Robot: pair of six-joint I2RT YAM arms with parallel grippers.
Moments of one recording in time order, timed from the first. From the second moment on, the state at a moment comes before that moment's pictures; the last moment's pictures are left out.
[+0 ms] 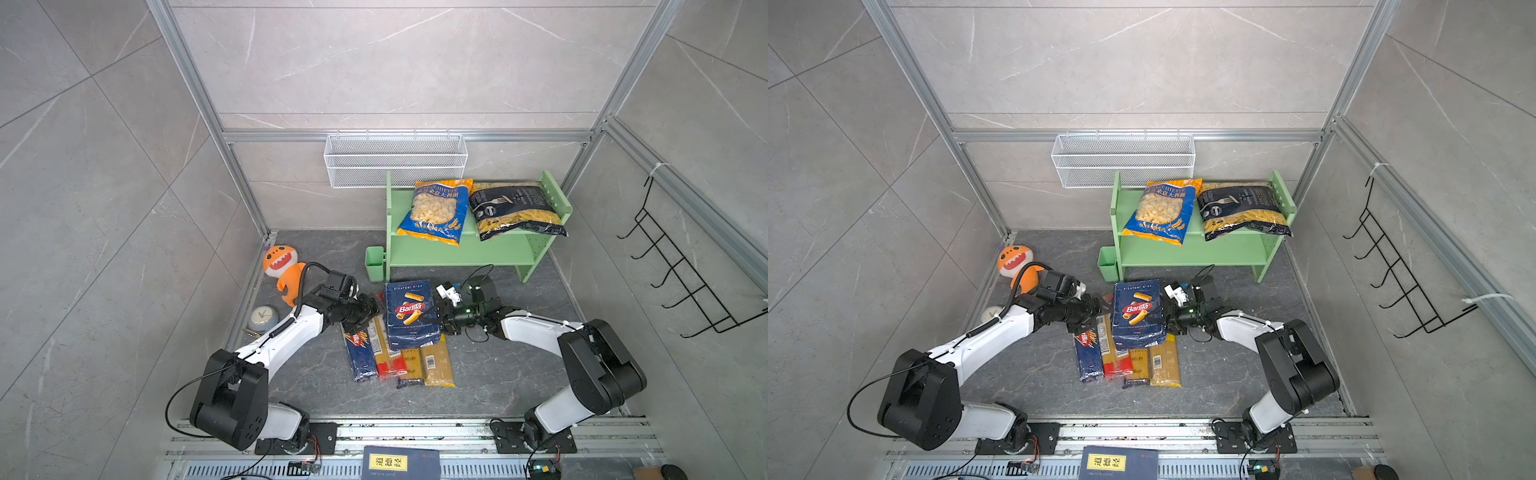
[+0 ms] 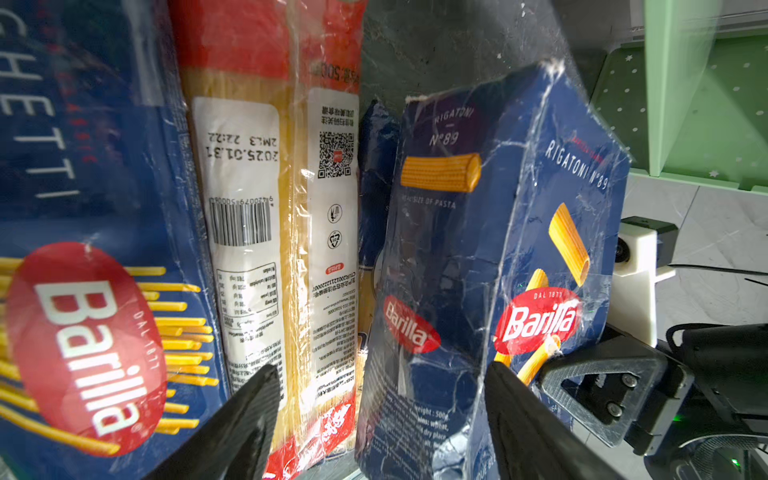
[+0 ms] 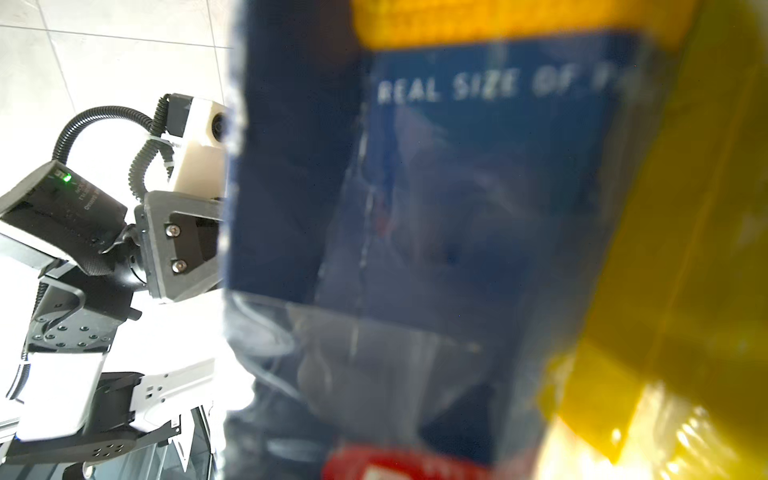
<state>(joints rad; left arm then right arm) -0.42 1.39 0.91 -0.50 0.47 -0.88 0.39 1.57 0.73 0.14 -0.99 0.88</state>
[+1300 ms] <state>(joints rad) -0.31 1.49 1.38 -0.77 0.50 -0.69 0.12 1.48 0.83 0.03 -1.03 0.74</state>
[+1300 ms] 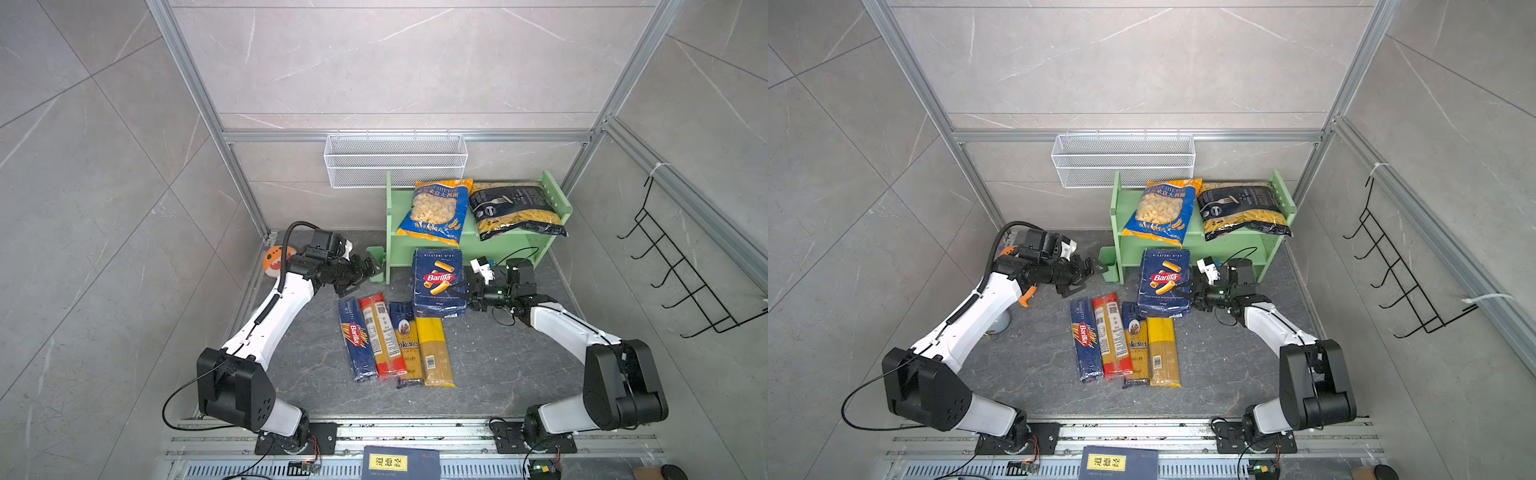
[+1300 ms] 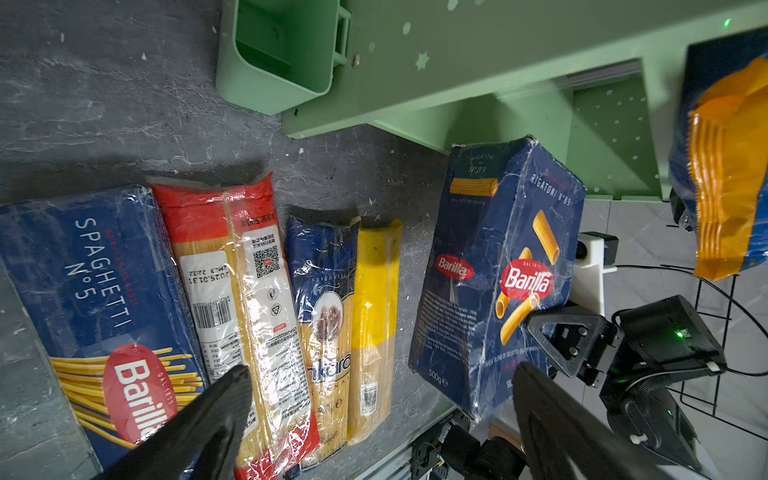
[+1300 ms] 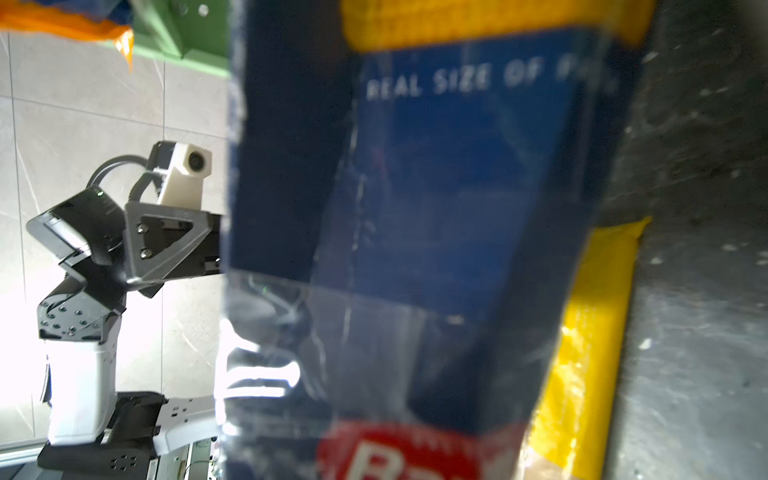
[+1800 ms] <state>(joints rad) -0.15 1.59 1.55 -0.86 0.62 -0.58 0.11 1.64 0.90 0.26 -0.99 0.84</state>
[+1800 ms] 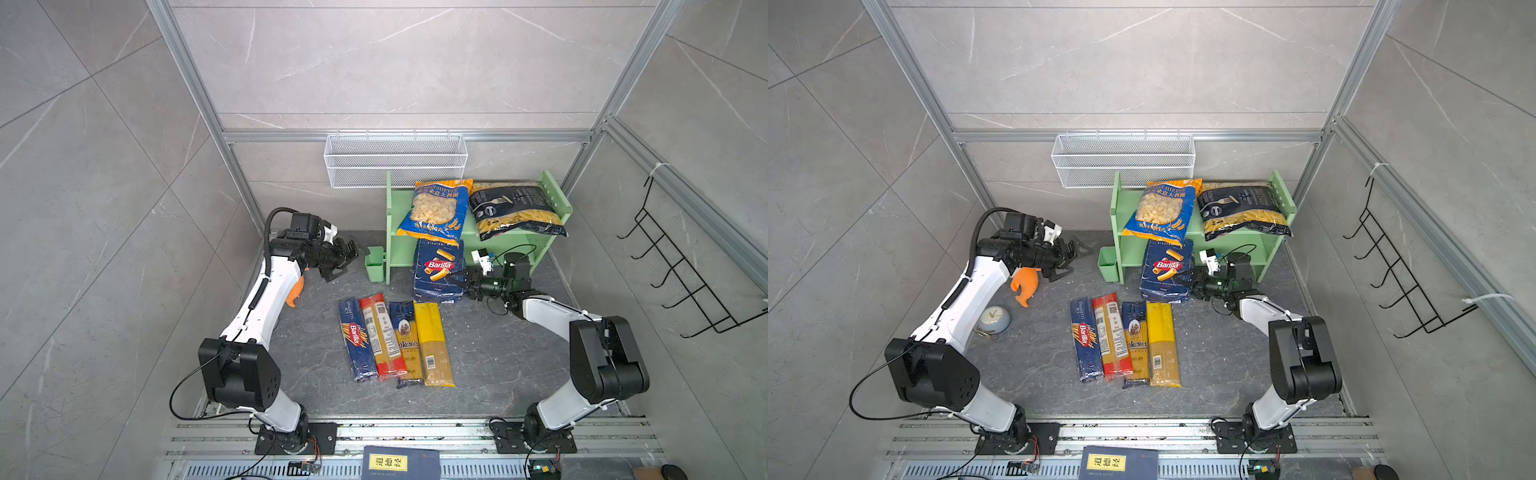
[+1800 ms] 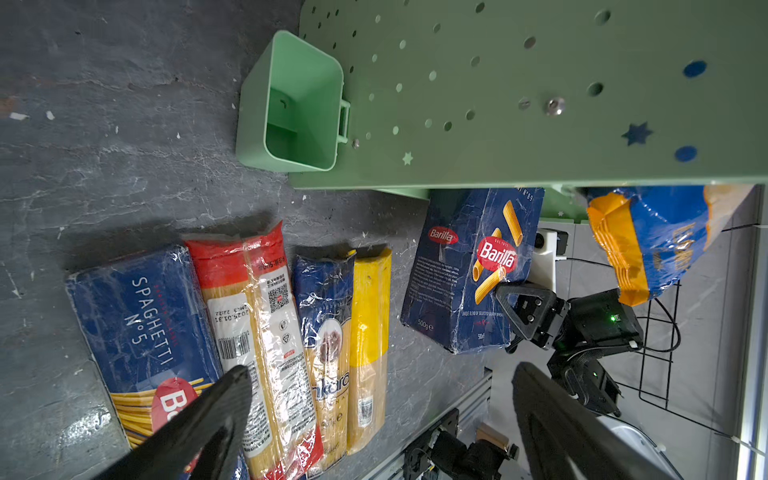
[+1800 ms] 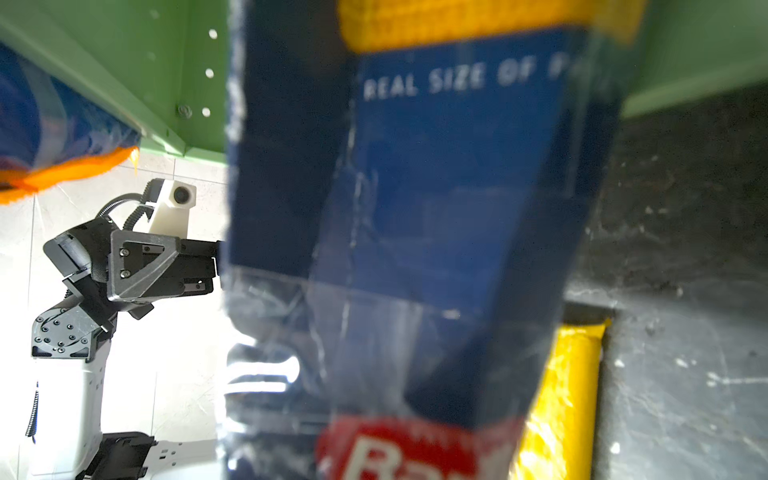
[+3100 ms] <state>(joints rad) -0.02 1.73 1.64 -0.87 0.77 -0.52 0.20 2.03 1.32 0.45 -0.95 1.04</state>
